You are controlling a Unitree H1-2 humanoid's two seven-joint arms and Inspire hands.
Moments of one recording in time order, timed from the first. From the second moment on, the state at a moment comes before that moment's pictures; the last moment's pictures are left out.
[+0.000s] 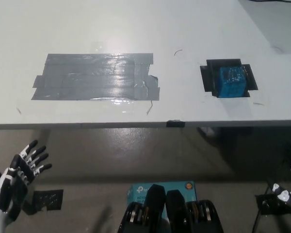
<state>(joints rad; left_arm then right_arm) 0.01 0.34 0.15 -0.03 -0.31 0.00 -0.31 0.06 -0.25 -0.13 -0.11 0.18 -0.16 0.23</state>
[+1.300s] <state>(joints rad) 0.02 0.33 0.15 -0.05 -0.31 -0.02 -0.31 -0.74 -0.13 -0.09 0.47 -0.27 0.16 -0.04</state>
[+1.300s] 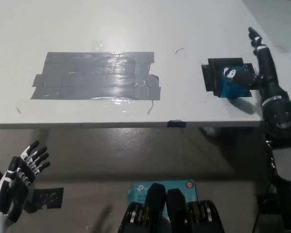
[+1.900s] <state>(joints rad) 0.01 0.33 0.15 -0.06 -0.31 -0.02 -0.31 -0.77 -0.11 -0.09 0.73 -0.22 0.11 -0.09</state>
